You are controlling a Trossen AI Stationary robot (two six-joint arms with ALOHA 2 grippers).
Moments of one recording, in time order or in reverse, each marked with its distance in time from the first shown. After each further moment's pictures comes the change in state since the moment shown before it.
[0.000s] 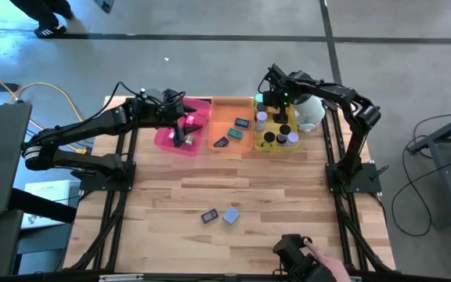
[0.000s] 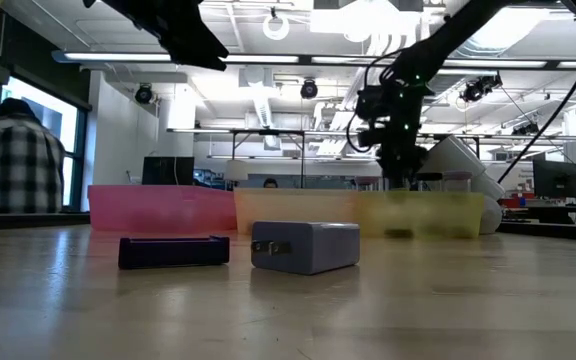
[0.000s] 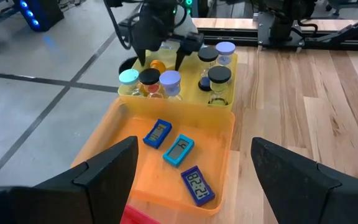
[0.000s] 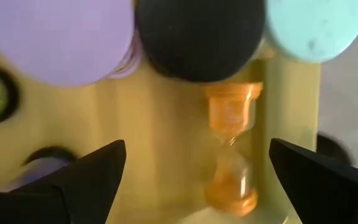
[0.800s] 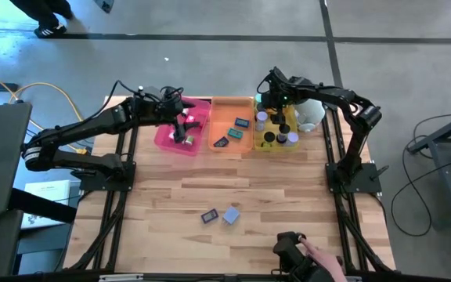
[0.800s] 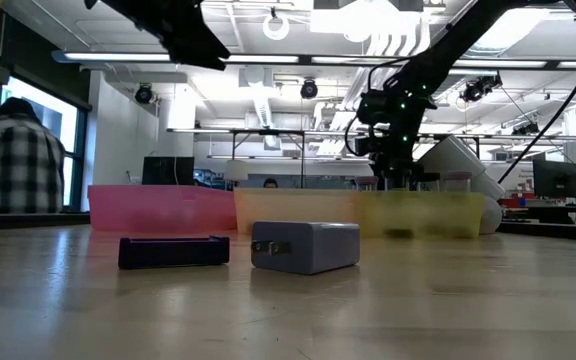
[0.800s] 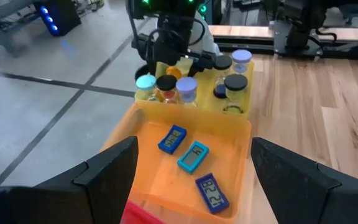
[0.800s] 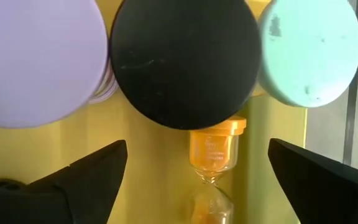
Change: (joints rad) left arm 0.026 -0.001 0.000 0.032 -0.024 0.000; right arm -0.001 -0.002 -0.109 0.240 -0.017 -0.088
